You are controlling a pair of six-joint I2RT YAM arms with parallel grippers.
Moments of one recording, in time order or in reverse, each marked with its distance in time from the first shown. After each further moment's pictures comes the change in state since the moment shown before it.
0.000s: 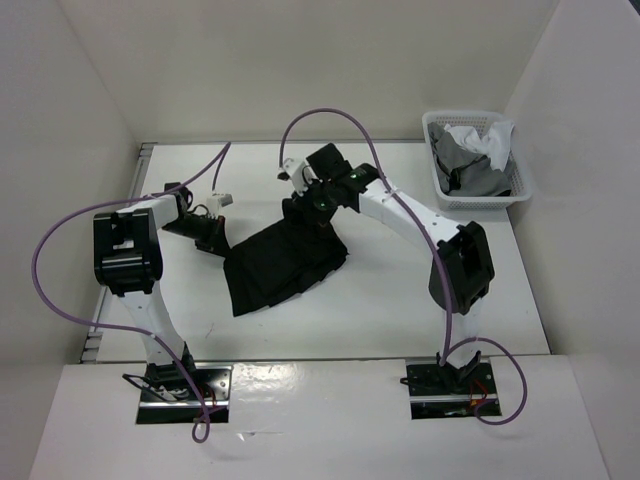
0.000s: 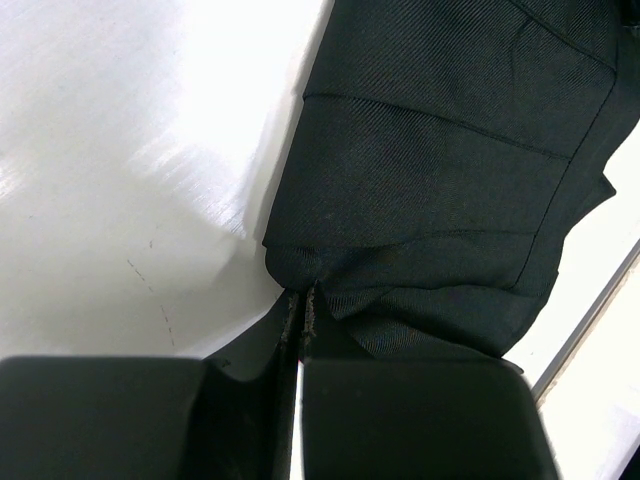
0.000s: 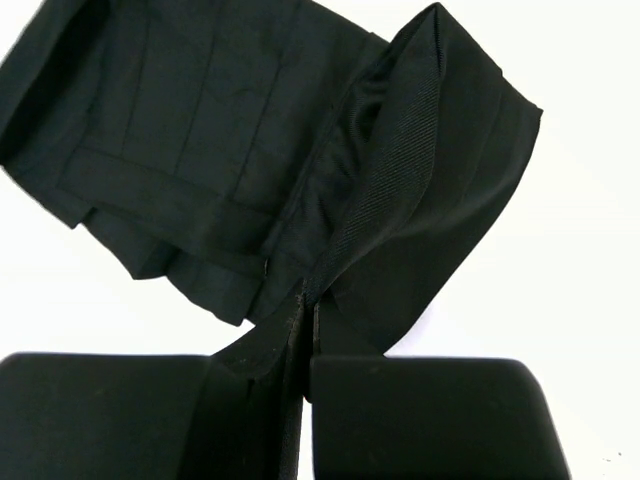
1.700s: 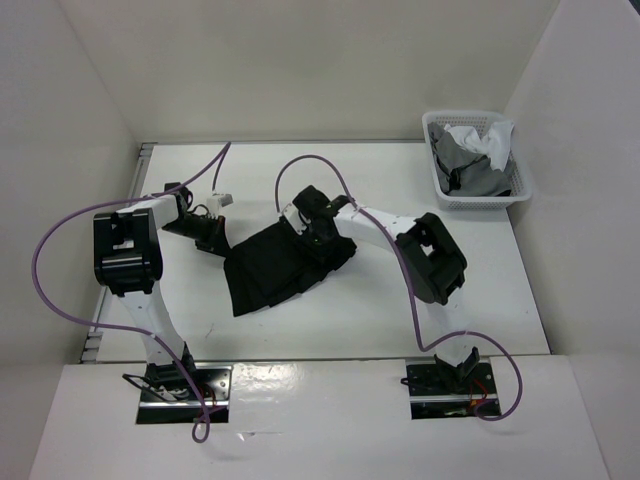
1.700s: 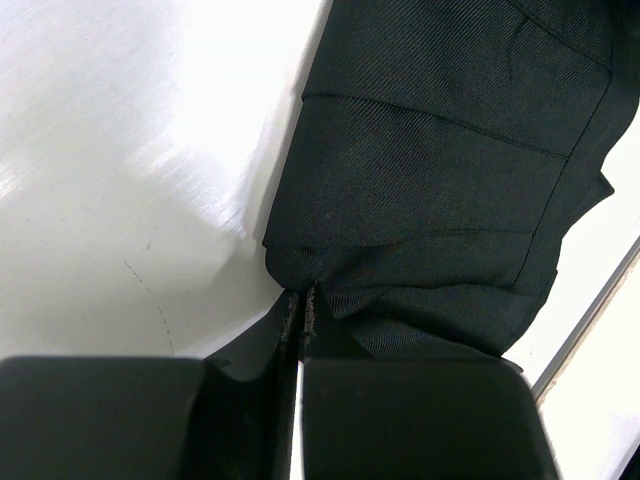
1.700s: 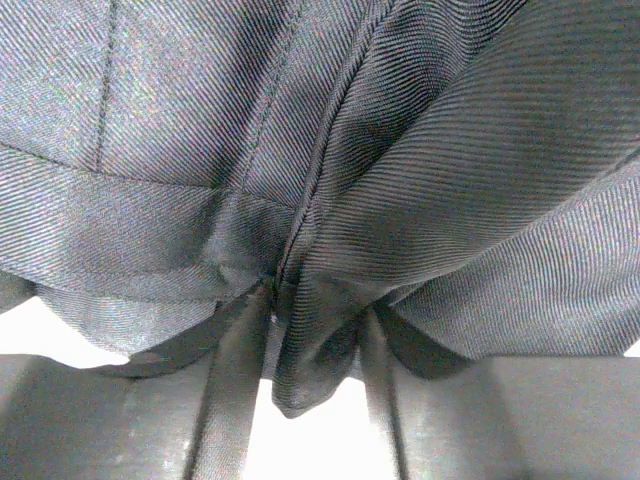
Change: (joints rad) left arm 0.000 0.000 0.000 0.000 0.005 0.003; right arm 0.065 0.173 -0.185 0.071 0.203 0.032
